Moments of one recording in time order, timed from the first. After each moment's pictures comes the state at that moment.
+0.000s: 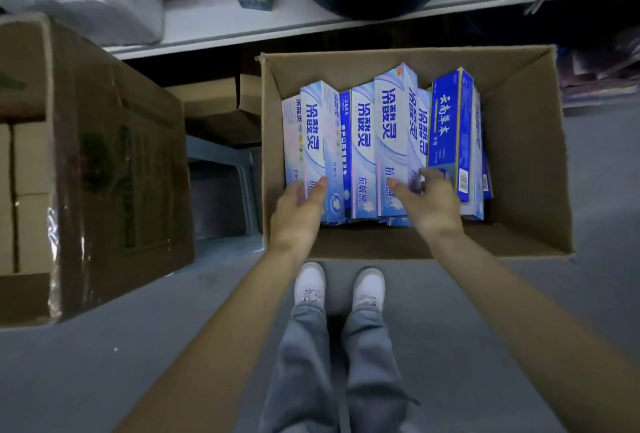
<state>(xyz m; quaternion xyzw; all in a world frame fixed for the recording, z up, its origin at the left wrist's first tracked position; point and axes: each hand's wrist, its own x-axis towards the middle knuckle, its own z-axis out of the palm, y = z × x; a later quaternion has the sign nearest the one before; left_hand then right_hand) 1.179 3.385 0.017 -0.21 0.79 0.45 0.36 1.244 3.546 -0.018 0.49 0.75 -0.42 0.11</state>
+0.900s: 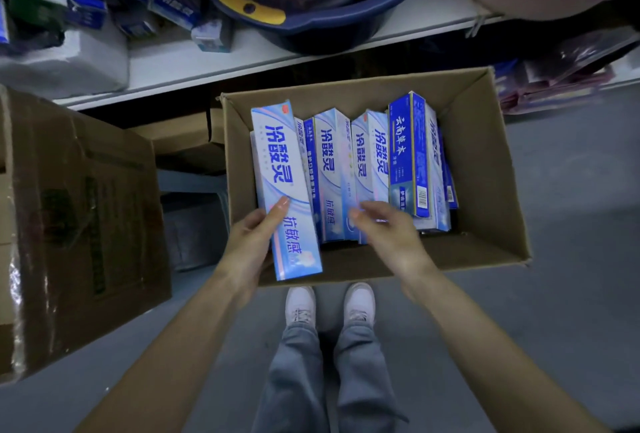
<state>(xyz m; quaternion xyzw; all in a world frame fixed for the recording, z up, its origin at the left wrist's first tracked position) 1.171 3.388 0.047 -0.27 0.67 0.56 0.41 1.252 3.537 0.028 0.50 0.61 -0.61 0.12</state>
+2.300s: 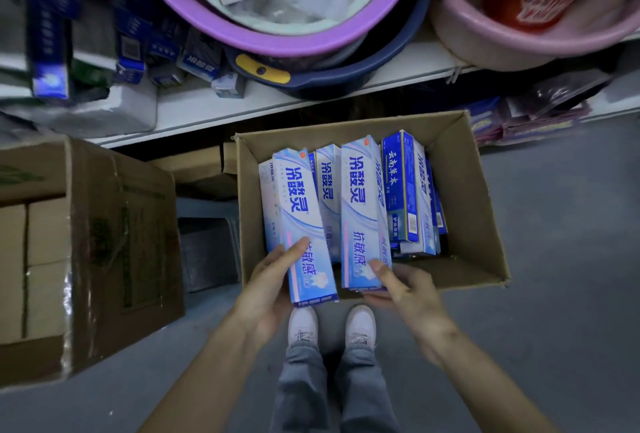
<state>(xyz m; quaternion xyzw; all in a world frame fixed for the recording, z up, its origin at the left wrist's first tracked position) 1.195 3.391 0.064 -0.31 0.54 0.62 0.48 1.304 3.538 0.057 0.52 0.49 -0.70 0.10</state>
